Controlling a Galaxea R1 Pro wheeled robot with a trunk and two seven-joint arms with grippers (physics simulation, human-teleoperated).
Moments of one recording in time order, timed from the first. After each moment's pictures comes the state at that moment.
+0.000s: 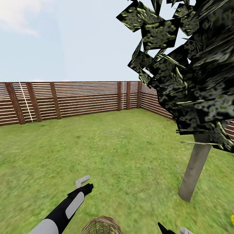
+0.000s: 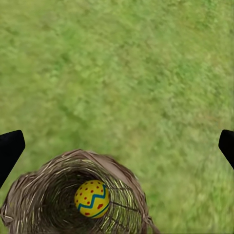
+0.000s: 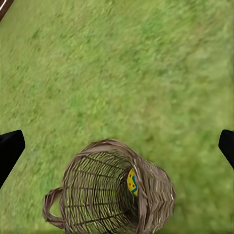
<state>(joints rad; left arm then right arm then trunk) -0.53 0.02 -0.37 -0.65 0.85 0.19 0.42 0.03 0.05 -0.43 -1.00 -0.26 0.24 0.51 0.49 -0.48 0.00</state>
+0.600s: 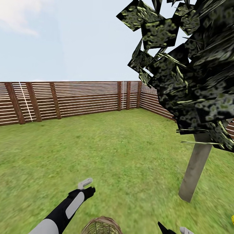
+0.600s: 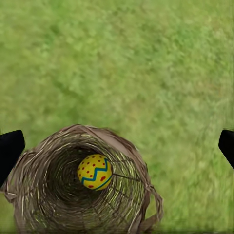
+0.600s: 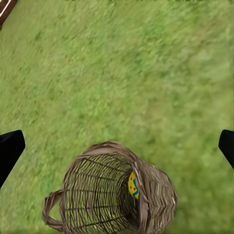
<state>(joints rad) -0.53 0.02 -0.37 -0.65 0.85 0.33 0.40 0.03 0.05 -0.43 -1.00 -0.27 0.24 0.52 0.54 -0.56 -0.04</state>
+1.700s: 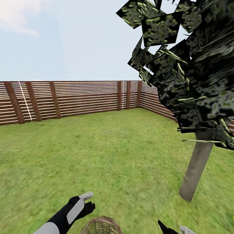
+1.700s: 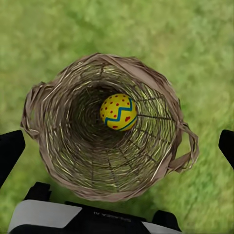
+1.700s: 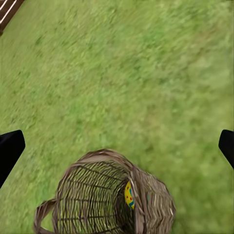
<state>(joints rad) -0.54 -0.01 -0.37 -0.50 0.85 0.50 0.40 0.03 0.06 -0.43 -1.01 -0.27 0.21 0.52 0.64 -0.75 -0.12</state>
